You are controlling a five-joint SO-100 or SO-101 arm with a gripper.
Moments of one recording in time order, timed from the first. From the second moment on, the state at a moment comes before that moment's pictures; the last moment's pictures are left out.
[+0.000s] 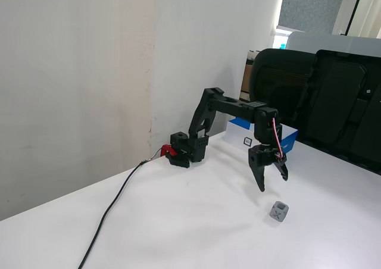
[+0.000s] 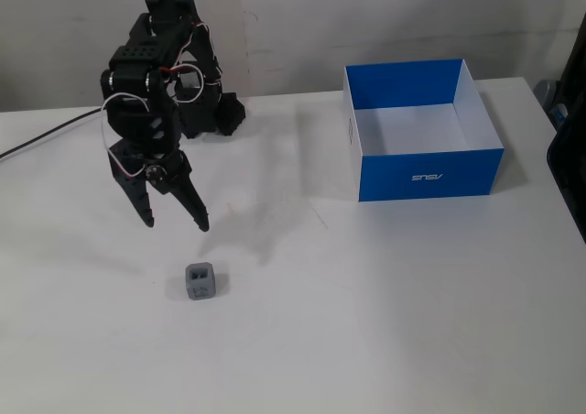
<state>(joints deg) -11.0 74.0 61.6 88.0 -83.1</state>
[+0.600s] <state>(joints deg) -6.4 65.8 55.5 88.7 -83.1</state>
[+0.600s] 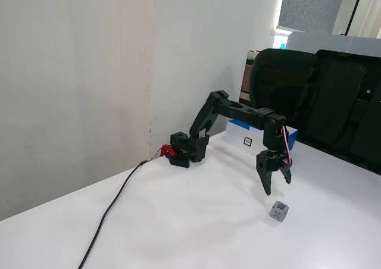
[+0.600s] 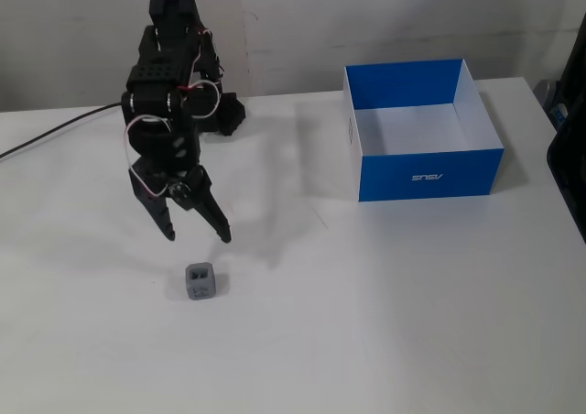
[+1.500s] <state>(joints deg) -8.0 29.1 5.0 105.5 -84.8</state>
